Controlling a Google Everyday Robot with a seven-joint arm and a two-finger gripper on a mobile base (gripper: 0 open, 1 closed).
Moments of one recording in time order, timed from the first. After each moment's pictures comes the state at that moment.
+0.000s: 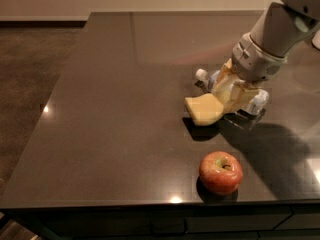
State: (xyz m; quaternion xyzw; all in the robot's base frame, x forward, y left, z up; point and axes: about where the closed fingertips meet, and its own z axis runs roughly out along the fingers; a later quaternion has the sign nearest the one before) arm 0.515 -0.152 0.883 -0.81 0.56 0.07 0.16
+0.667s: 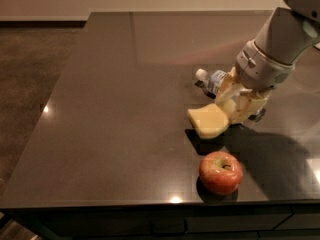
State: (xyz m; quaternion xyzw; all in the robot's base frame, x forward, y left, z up) arm 0.481 -0.157 0.883 -0.82 0.54 0.08 0.14
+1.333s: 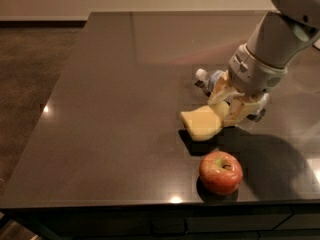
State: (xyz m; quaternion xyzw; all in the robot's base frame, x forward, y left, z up) arm 0.473 -0.144 0.878 -0.83 0.54 0.08 0.13
